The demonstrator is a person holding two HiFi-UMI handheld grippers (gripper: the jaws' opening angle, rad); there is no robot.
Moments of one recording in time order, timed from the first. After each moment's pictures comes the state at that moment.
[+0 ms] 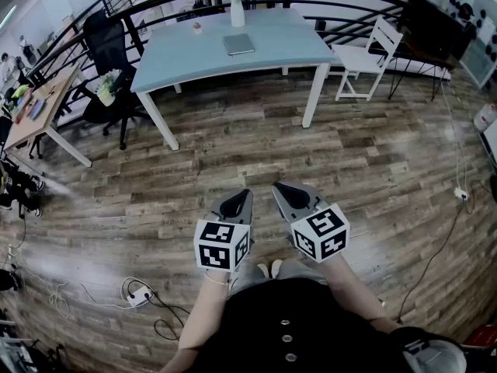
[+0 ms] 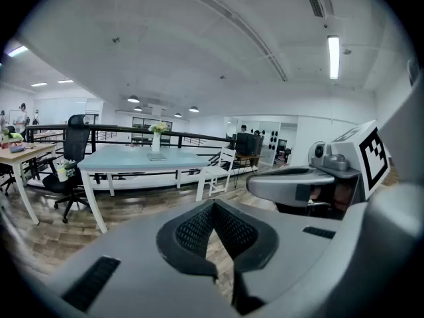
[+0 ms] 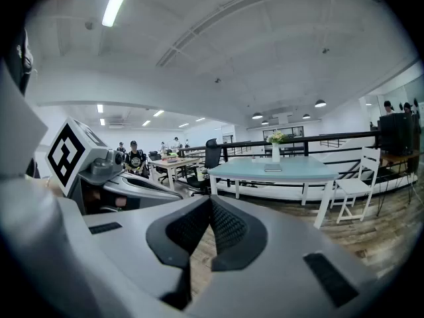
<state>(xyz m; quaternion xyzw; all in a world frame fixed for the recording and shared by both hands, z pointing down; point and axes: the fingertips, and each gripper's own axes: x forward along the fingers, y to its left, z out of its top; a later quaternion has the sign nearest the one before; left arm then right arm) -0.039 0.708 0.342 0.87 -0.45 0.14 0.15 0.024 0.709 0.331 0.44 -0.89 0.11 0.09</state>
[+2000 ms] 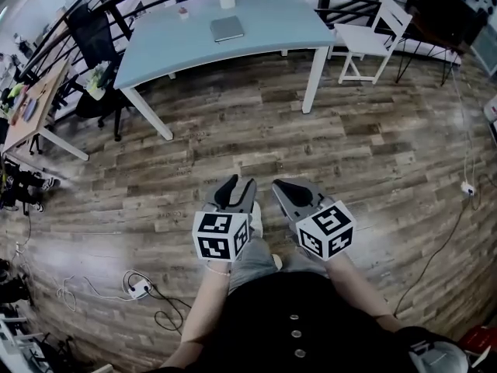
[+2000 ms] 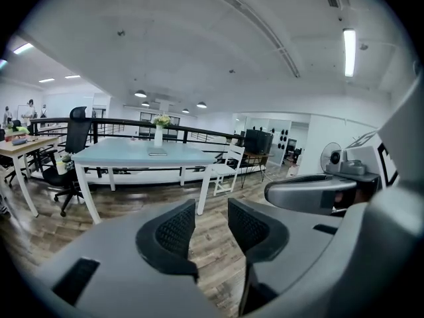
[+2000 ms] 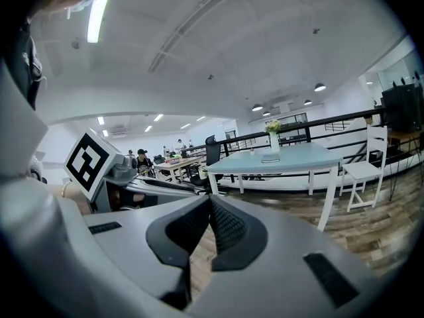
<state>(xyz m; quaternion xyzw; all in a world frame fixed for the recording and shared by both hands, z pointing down) 0.029 0.612 0.379 0.85 -0.48 0.15 0.18 0.097 0.637 0.367 0.41 -0.90 0.16 0.08</state>
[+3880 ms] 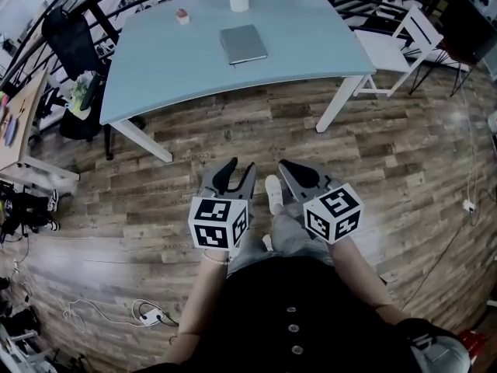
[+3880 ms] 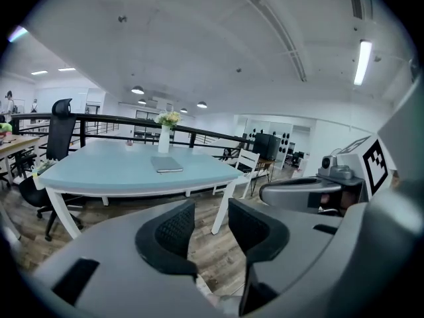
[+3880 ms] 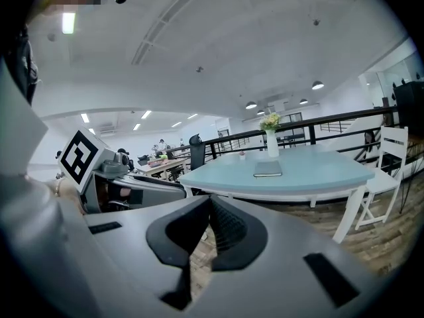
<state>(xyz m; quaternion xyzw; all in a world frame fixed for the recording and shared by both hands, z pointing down) -0.056 0.267 0.383 0.86 -0.45 0.14 0.18 0.024 0.284 0.380 0.43 -0.88 0.17 0.09</state>
